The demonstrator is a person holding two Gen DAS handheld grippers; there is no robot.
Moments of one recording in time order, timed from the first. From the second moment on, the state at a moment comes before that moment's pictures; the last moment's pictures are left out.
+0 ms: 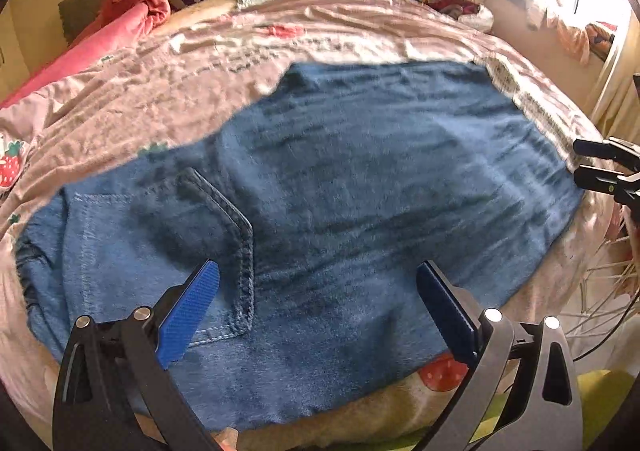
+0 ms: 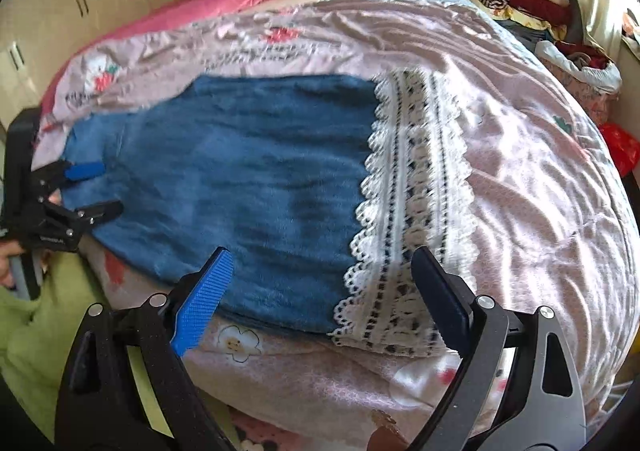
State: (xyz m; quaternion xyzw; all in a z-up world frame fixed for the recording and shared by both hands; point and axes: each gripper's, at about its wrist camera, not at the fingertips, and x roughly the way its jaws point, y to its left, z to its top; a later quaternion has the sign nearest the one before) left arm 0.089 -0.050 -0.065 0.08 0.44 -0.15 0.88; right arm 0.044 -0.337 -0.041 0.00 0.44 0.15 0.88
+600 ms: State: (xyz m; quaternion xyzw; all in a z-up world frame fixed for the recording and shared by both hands) left arm 0.082 -0.057 0.009 0.06 0.37 -0.16 0.91; right arm 0.035 -0.368 0.001 0.01 0.40 0.12 0.91
